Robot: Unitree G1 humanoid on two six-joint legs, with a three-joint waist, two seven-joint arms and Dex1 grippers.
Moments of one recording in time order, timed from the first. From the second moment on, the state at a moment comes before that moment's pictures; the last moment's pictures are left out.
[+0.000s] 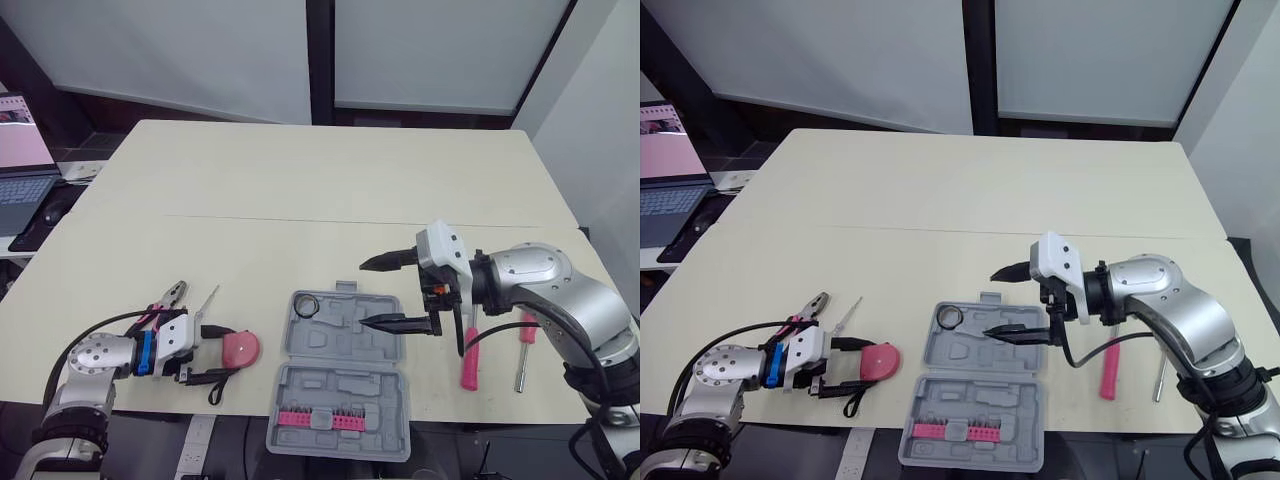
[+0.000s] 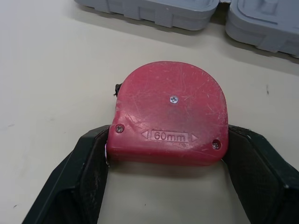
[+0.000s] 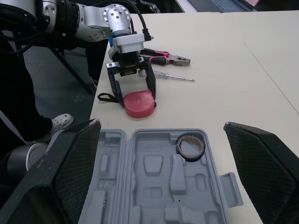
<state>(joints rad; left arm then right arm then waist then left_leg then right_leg) -0.23 0.75 0.03 0.74 -0.19 -0.52 -1.47 -0.54 -0.70 0.19 -0.46 0.54 0.71 1.06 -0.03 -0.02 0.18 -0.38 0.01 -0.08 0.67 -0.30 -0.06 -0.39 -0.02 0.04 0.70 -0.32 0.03</state>
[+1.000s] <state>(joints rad) -0.32 0.62 -0.13 -0.19 -0.19 -0.08 -1.05 -0.68 -0.44 -0.09 -0.14 1.15 1.61 0.53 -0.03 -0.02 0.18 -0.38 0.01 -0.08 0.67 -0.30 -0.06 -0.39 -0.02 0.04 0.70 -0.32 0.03</state>
